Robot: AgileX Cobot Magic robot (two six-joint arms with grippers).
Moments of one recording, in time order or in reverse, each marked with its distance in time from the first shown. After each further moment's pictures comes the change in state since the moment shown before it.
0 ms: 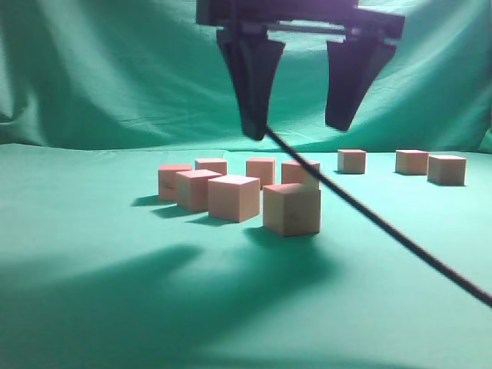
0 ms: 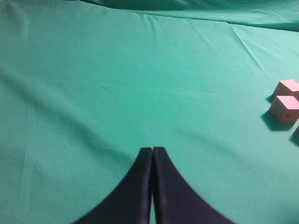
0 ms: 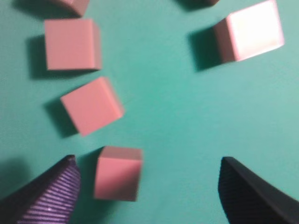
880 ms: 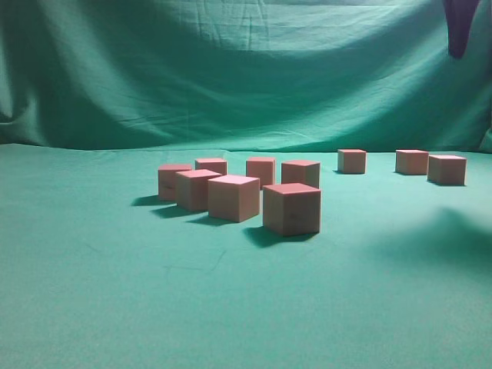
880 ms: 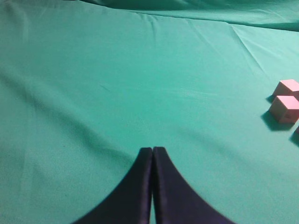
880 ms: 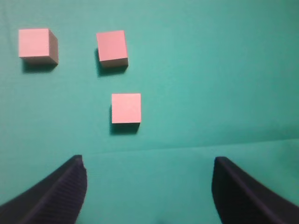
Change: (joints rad) left arm 0.000 0.000 0.000 0.000 0.000 0.000; right arm -0.567 -0.121 -0.097 -0.074 0.027 0.031
